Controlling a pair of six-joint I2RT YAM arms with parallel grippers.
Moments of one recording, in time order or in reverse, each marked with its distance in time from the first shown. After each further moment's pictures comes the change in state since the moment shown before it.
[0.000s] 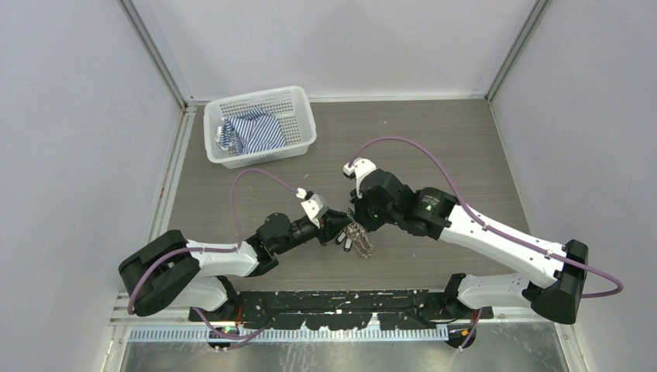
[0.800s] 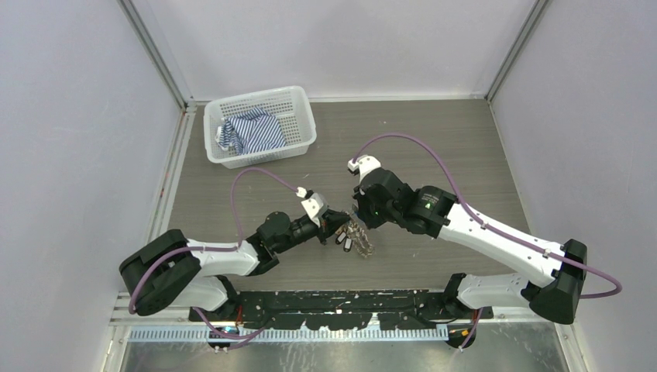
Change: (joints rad) left arm 0.002 0.005 0.005 -0.003 0.005 0.003; right arm -0.032 0.009 -0.004 -0.012 0.056 0.049
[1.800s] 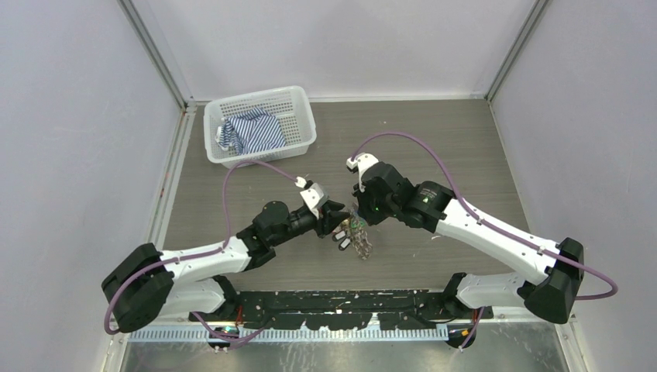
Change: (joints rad) left arm 0.029 -0.156 0.103 -0.313 0.011 0.019; right arm -0.051 0.025 0.000 0.016 -0.073 -0.074
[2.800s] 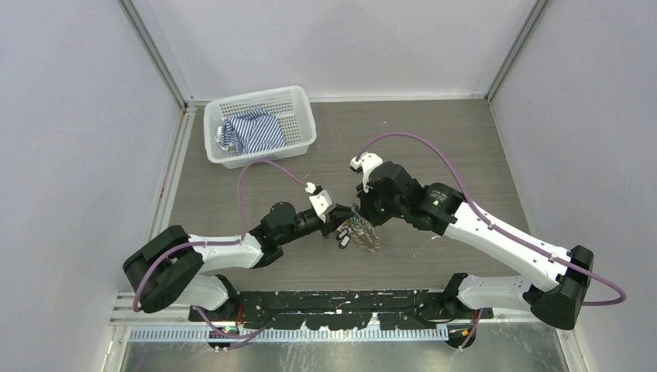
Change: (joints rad) left arm 0.017 0.191 -0.015 0.228 0.076 0.109; right arm 0.000 -0.056 0.000 -0.008 -0.046 -0.030
